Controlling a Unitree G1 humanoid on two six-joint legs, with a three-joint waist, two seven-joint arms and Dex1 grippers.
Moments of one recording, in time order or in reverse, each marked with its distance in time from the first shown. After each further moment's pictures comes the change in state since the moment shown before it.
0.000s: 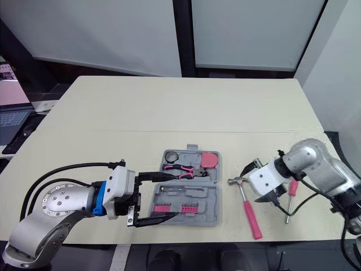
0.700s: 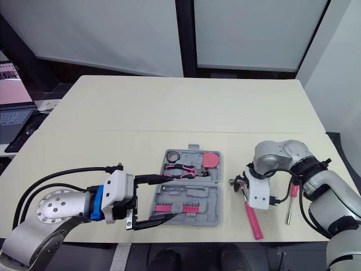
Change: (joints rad) left arm 0.048 0.024 0.020 -0.041 0.017 0.009 0.043; right arm -0.310 0.246 0.294 0.498 -0.535 -0.706 -0.253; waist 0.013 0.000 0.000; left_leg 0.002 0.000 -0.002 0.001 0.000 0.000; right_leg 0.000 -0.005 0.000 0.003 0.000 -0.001
